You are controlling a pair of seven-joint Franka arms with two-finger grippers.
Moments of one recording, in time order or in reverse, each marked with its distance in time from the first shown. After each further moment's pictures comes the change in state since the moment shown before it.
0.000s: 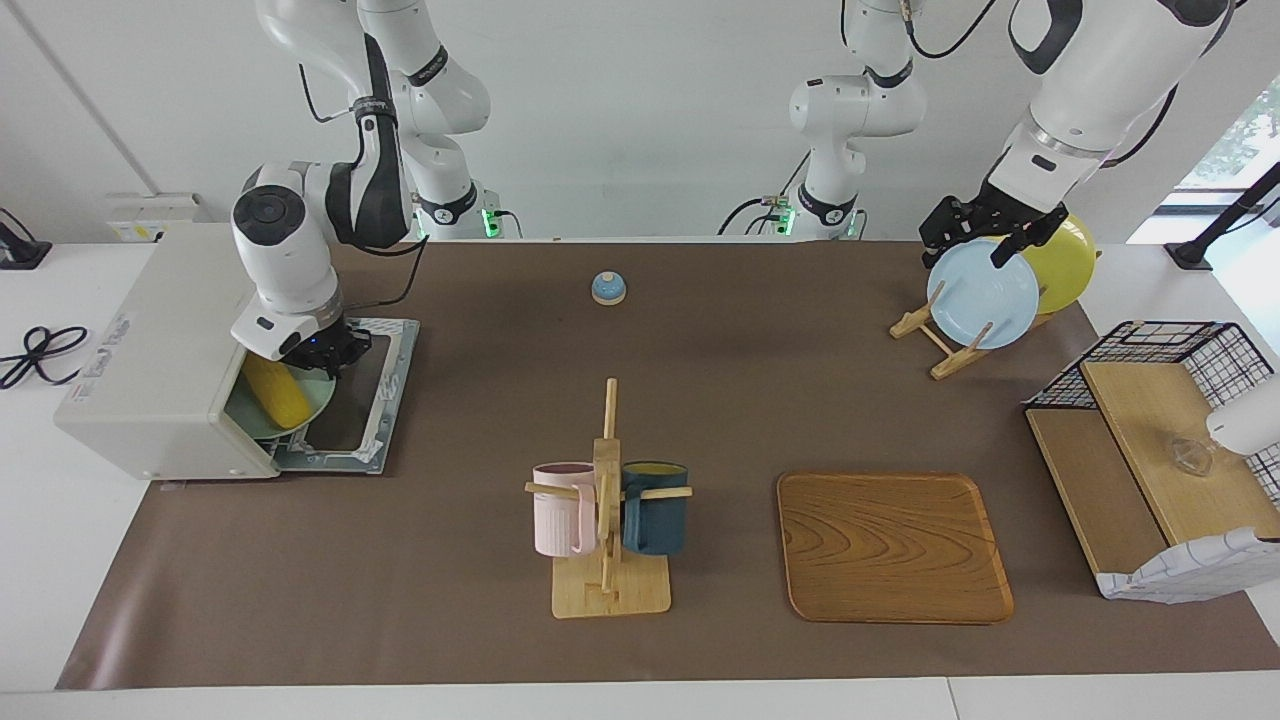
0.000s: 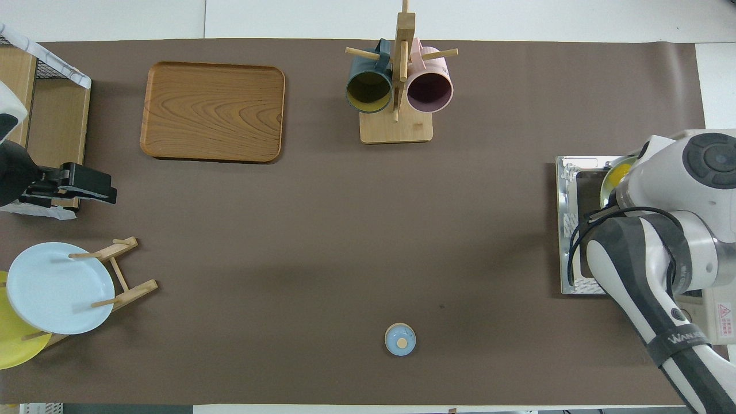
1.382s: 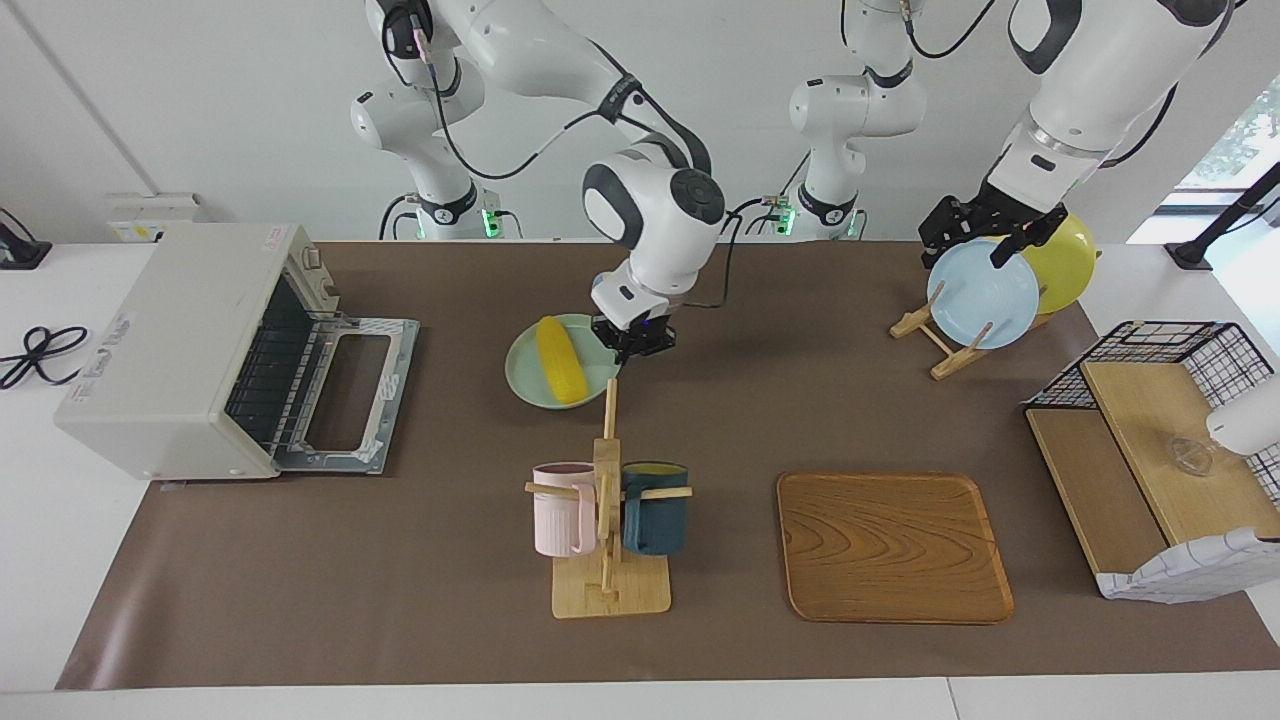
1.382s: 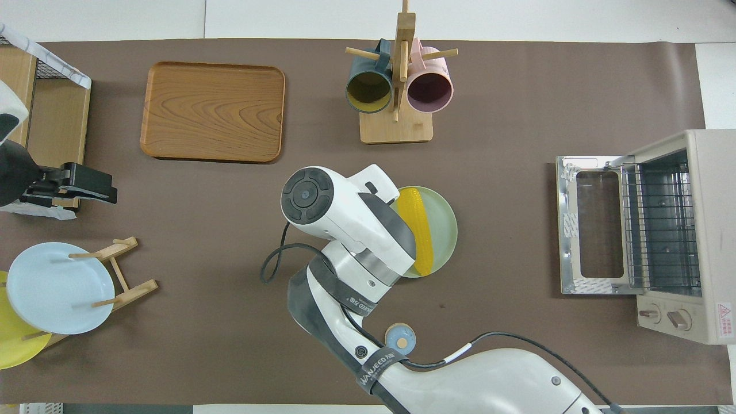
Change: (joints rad) left arm 0.000 0.000 -0.002 0.000 0.000 0.003 0.000; right arm 0.670 0.495 0.026 0.596 0.124 -0.158 1.107
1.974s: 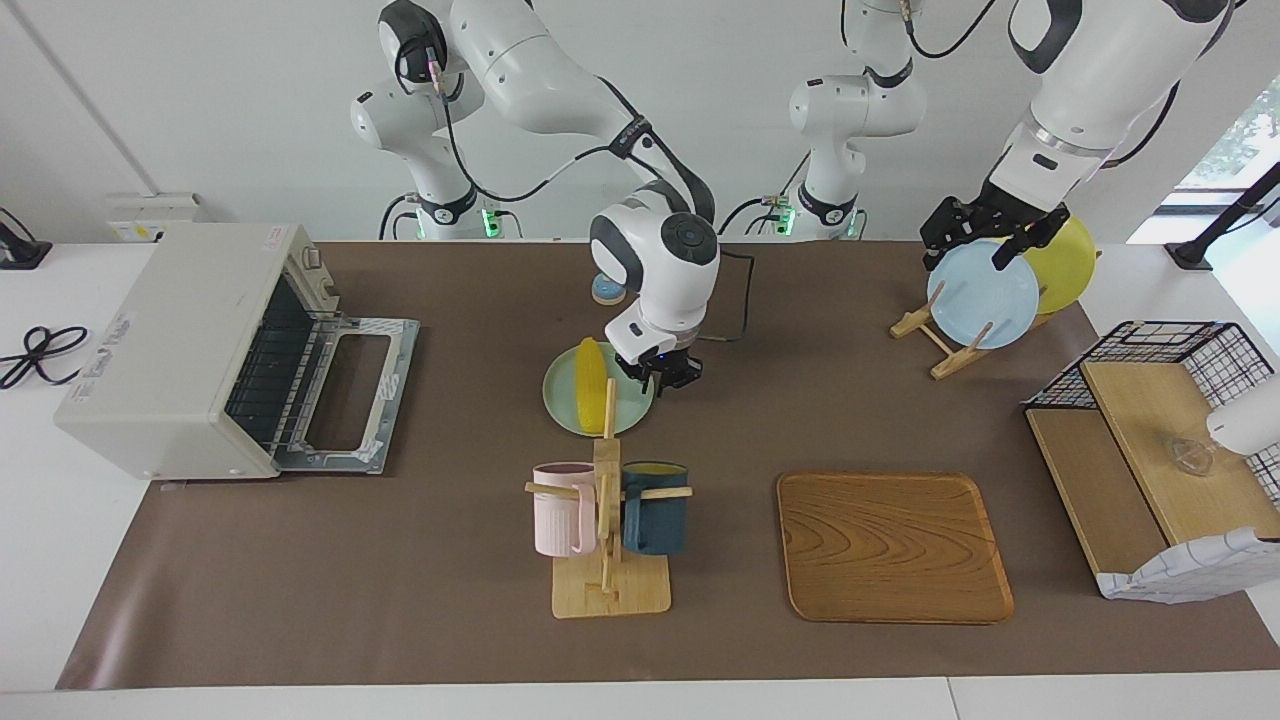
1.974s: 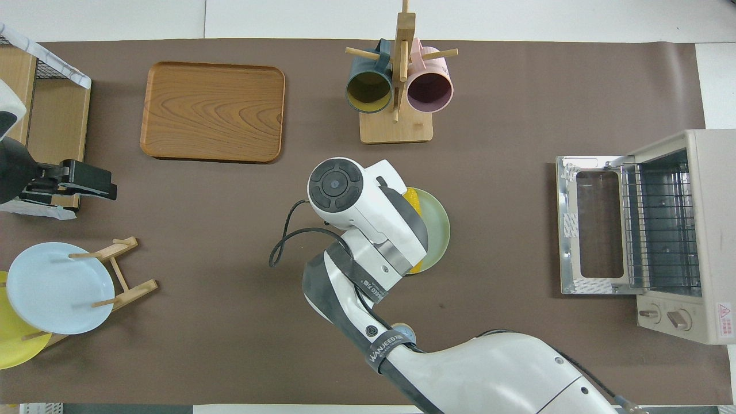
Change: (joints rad) left arm 0.000 0.000 0.000 0.000 0.000 0.015 0.000; right arm -0.031 0.004 -0.003 -0.045 0.066 0.151 0.001
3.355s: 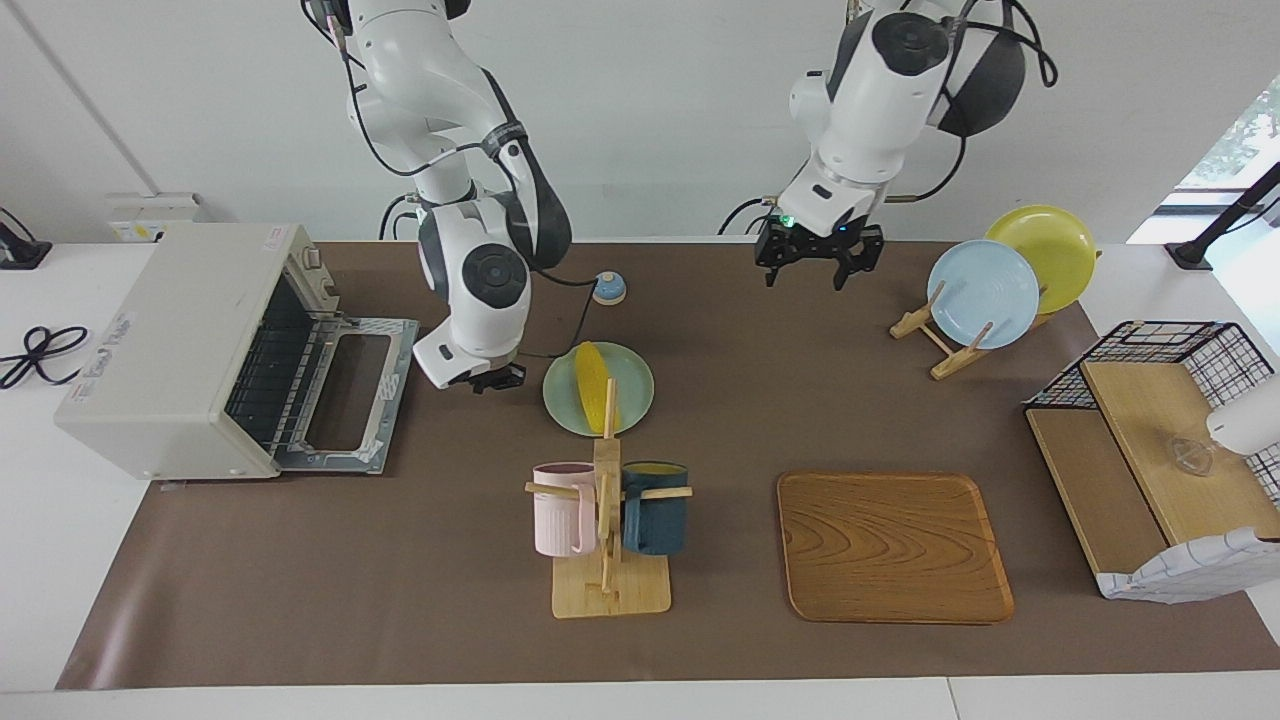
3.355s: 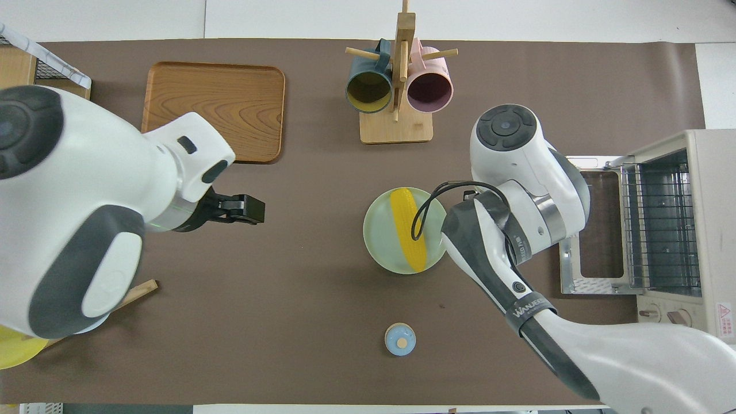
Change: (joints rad) left arm -0.511 0.104 -0.029 -0.171 -0.006 0.334 -0.464; right arm -0.439 -0.254 -0.017 -0.385 -0.145 -0.073 -0.479
